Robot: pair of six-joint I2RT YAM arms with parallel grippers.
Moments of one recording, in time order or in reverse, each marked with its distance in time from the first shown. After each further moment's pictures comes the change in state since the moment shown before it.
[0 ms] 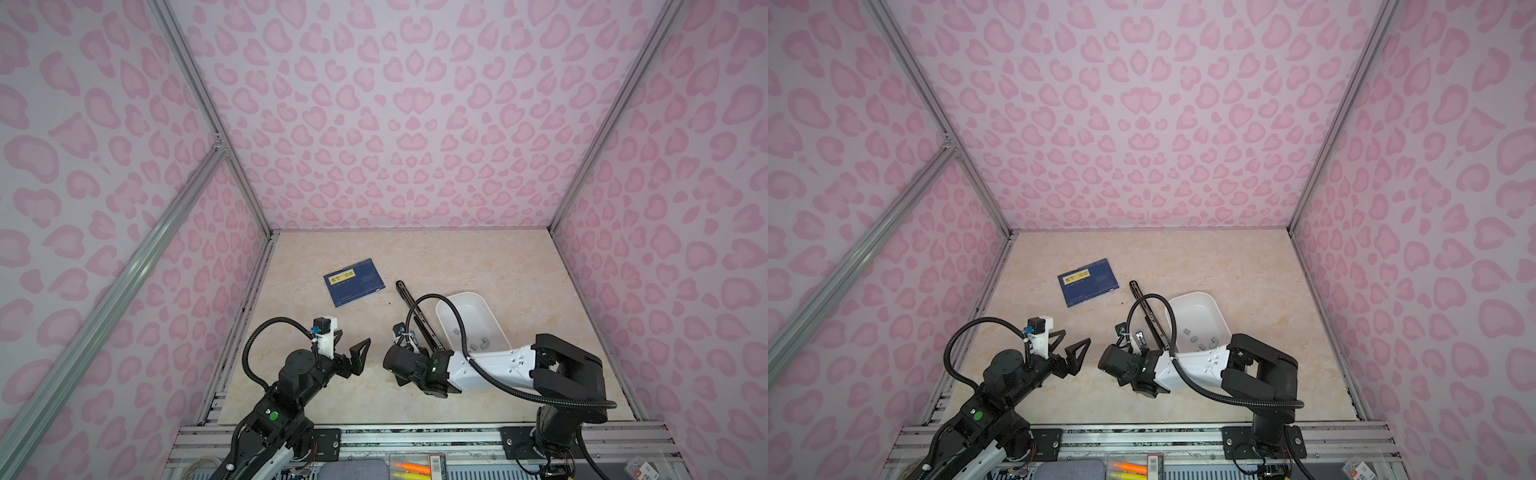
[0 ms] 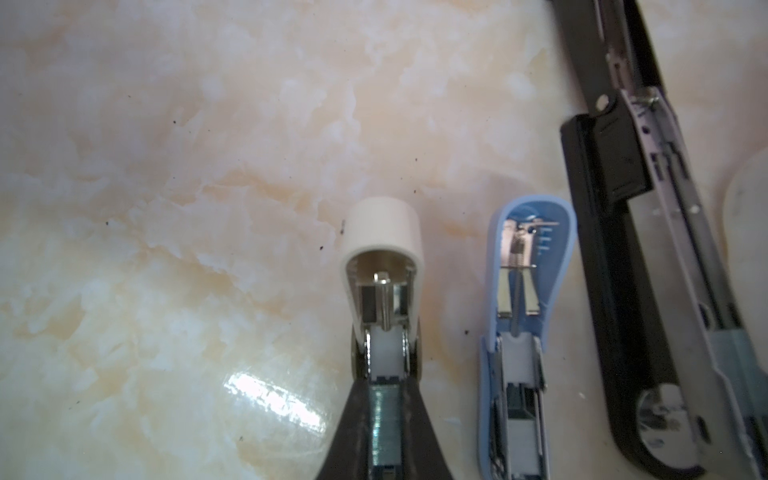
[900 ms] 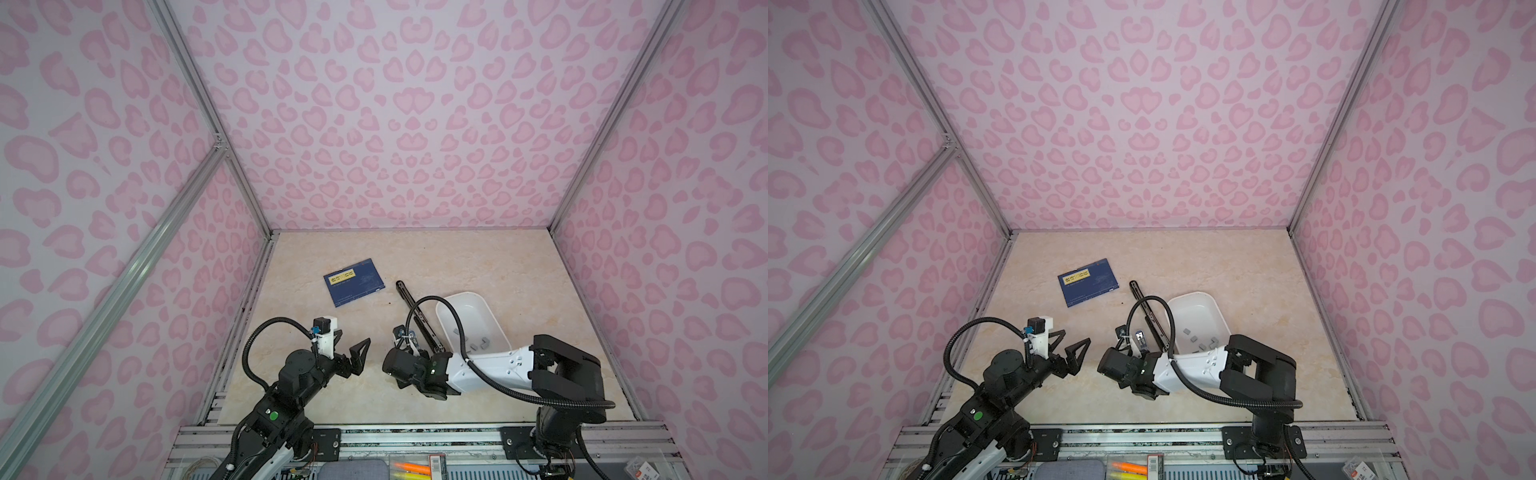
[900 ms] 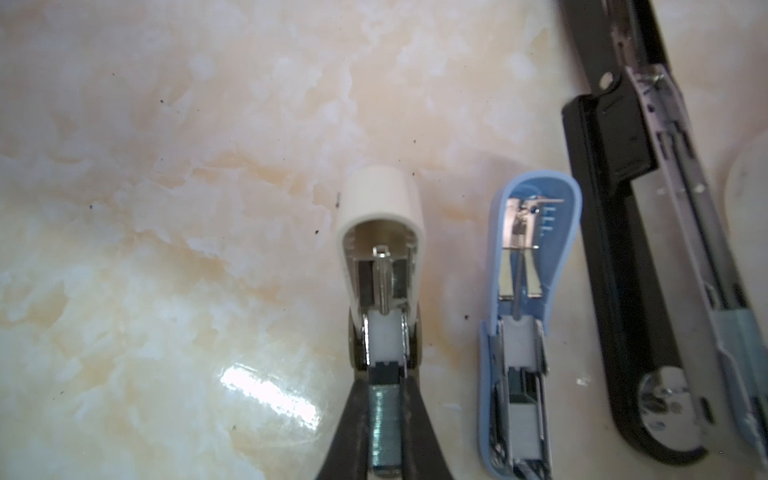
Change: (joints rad) left arm -0.001 0.000 0.000 0.000 -0.002 0.000; right arm 0.014 0.007 0.000 -0.023 0.012 0.018
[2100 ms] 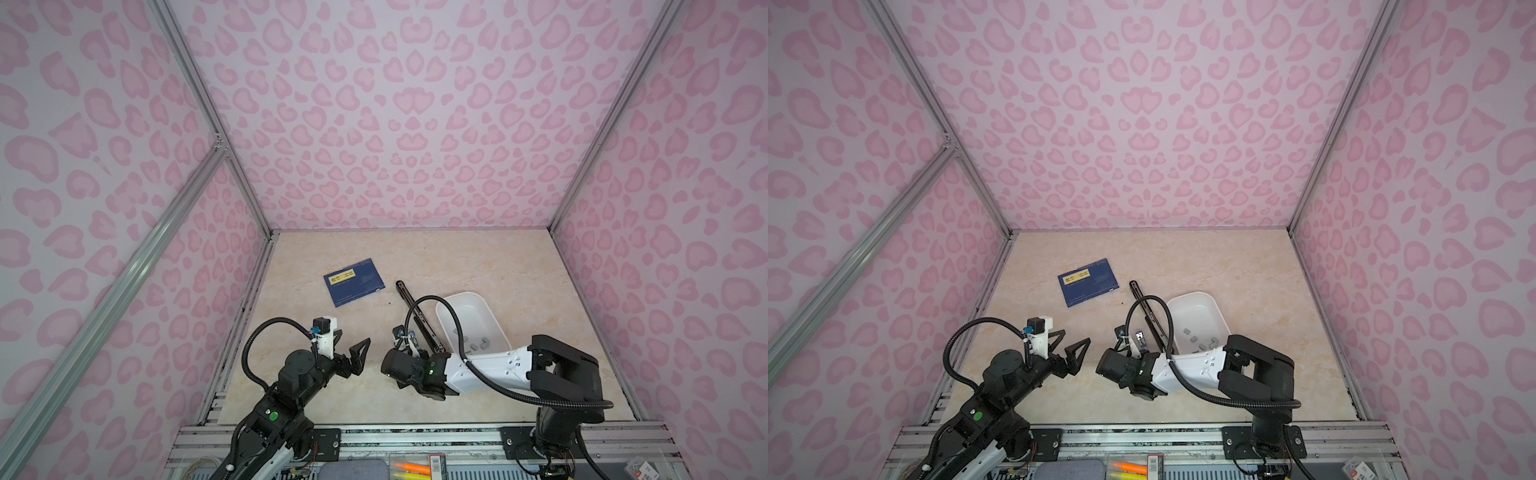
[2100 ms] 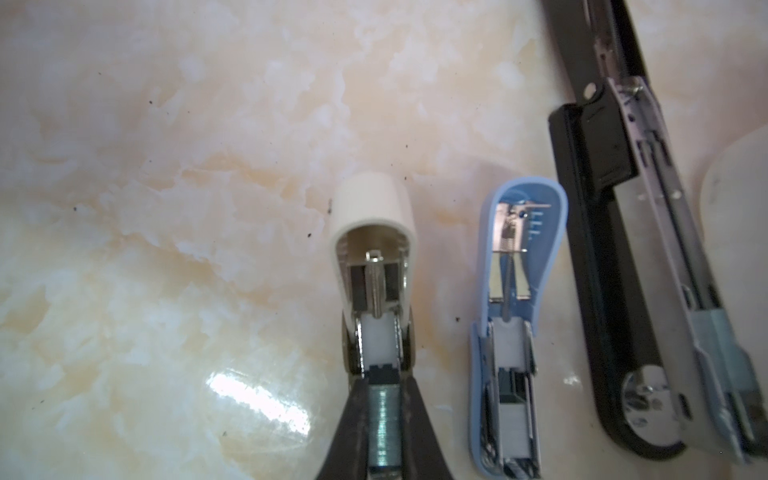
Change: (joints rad) left arm 0.000 -0.004 0.000 0.000 0.000 0.000; right arm 0.008 0.011 0.015 -0.021 0.029 -0.002
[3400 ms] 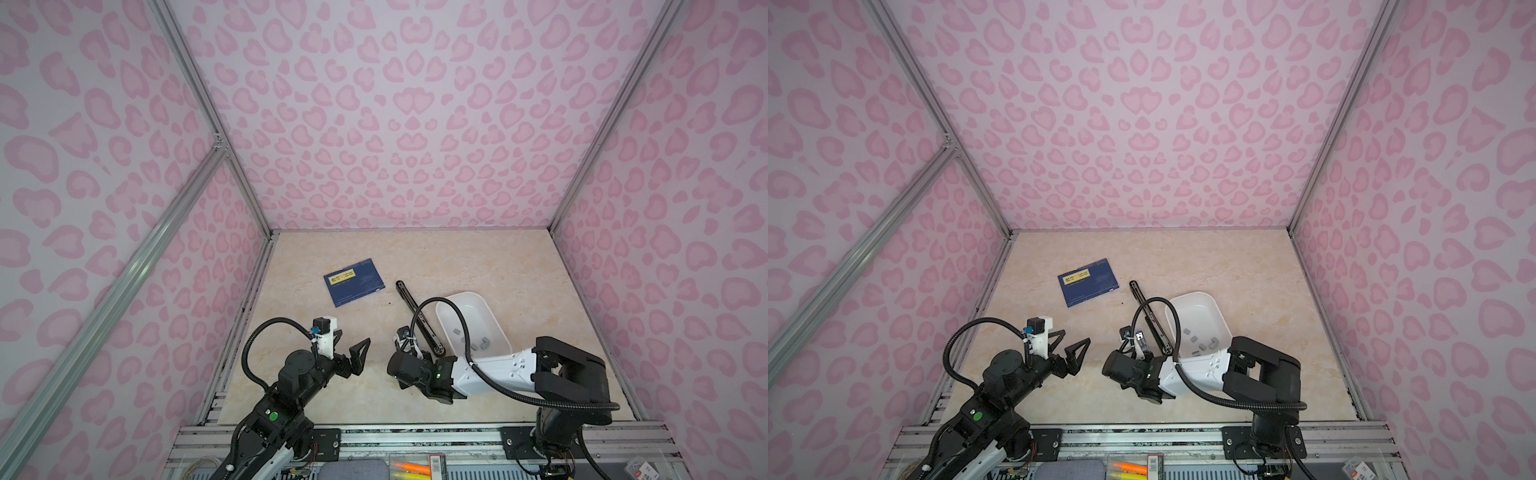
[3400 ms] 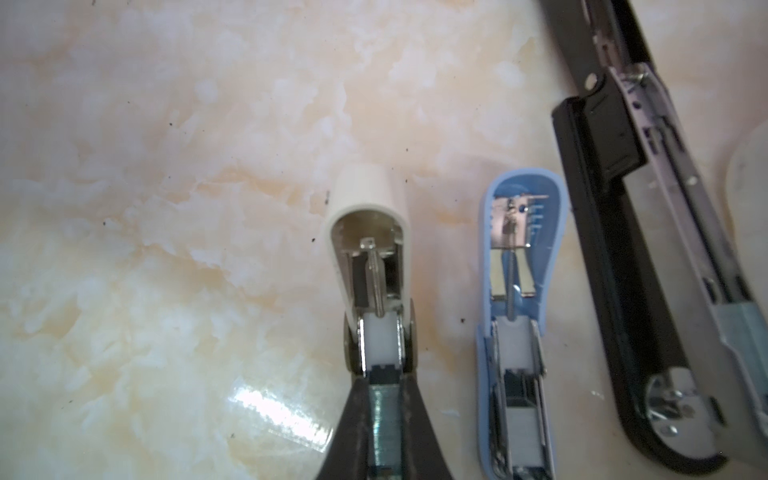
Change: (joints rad) left arm 0.000 -0.002 -0.001 0.000 0.000 -0.003; right arm -0.006 -0.040 -0.106 0.147 -0.023 0.028
